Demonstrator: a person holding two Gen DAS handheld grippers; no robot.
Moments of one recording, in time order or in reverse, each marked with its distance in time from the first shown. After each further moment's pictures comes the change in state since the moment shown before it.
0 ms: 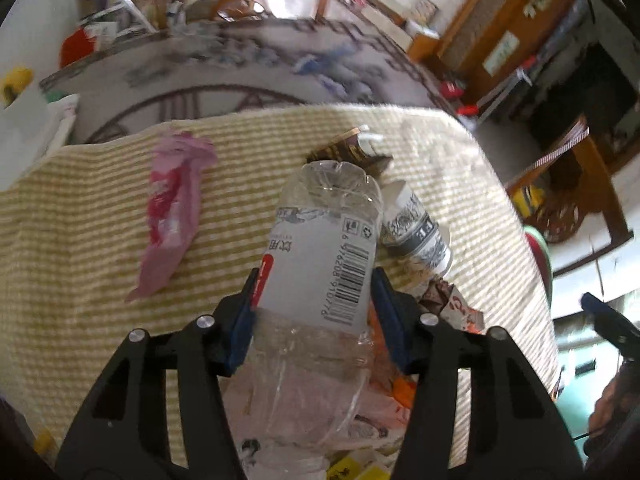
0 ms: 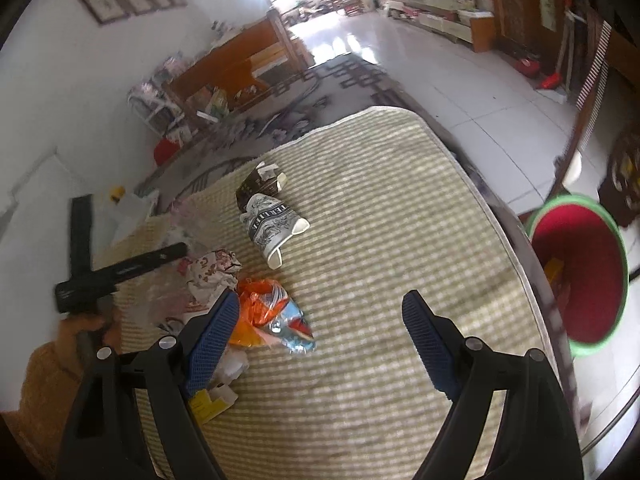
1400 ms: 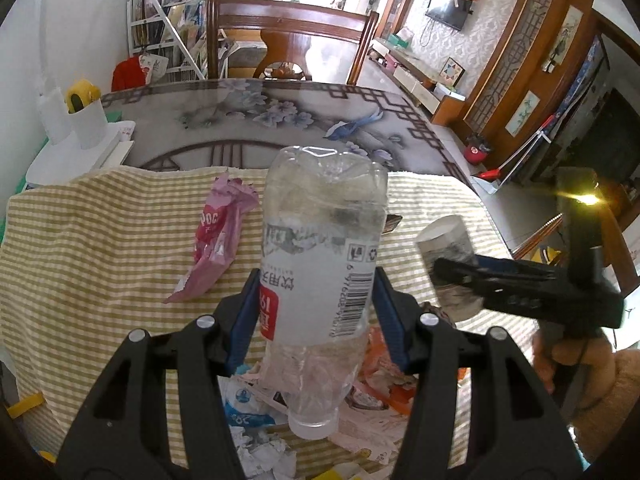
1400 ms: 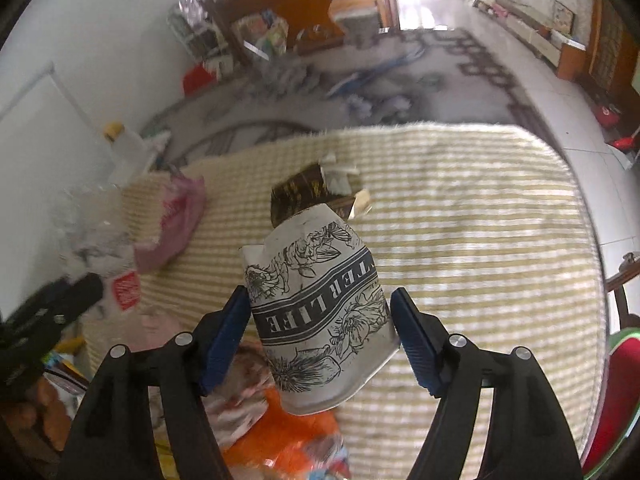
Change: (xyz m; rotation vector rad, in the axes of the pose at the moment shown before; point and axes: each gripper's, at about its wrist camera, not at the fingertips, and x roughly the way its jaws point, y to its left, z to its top) left arm -0.040 -0.010 -0.008 -0.076 -0.211 0.091; right arm 0.136 0.058 0.077 -0.245 0.143 0.074
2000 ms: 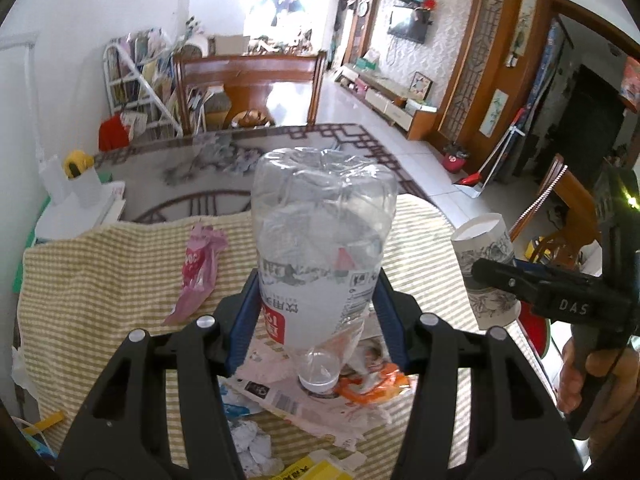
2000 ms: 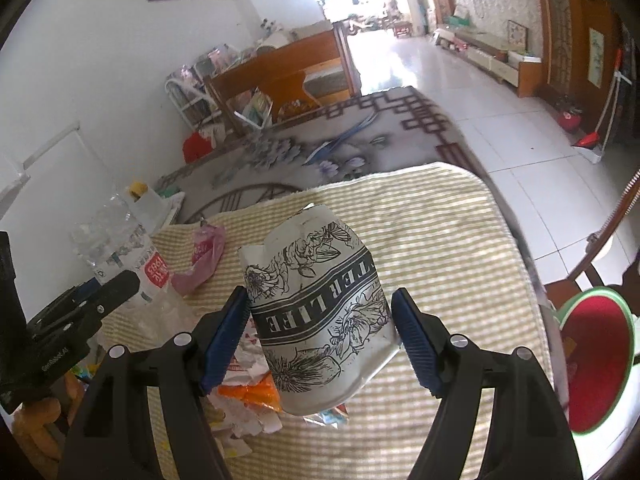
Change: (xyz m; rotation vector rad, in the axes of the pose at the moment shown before) left arm -0.061 -0.053 -0.004 0.142 -0.135 -0.026; right arm -0.113 -0.004 -0.046 0.095 -0.217 -0.035
